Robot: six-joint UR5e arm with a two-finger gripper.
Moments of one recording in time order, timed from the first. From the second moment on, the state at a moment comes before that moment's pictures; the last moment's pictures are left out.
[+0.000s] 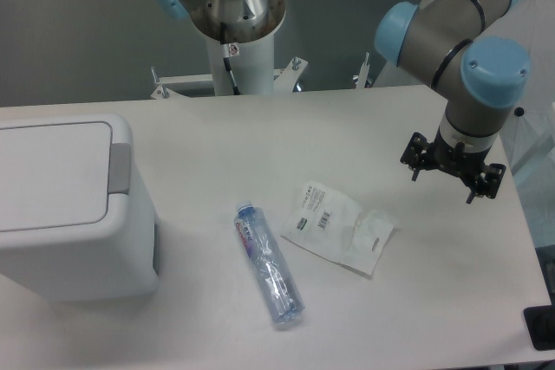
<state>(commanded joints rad) 2.75 -2.02 -1.41 -1.20 1.59 1.25</state>
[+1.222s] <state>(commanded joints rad) 2.69 -1.94 -1.57 -1.03 1.54 1.01</state>
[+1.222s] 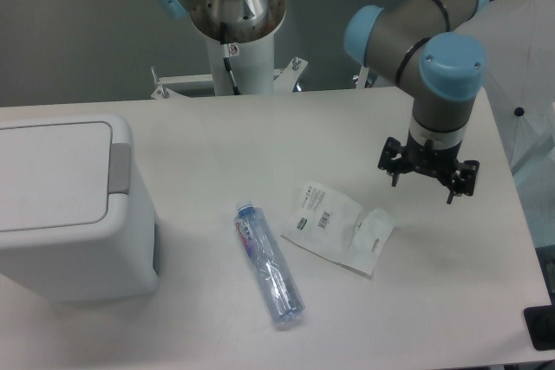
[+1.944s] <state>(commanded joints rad) 2.52 -1.80 -1.48 -1.27 1.26 0.65</state>
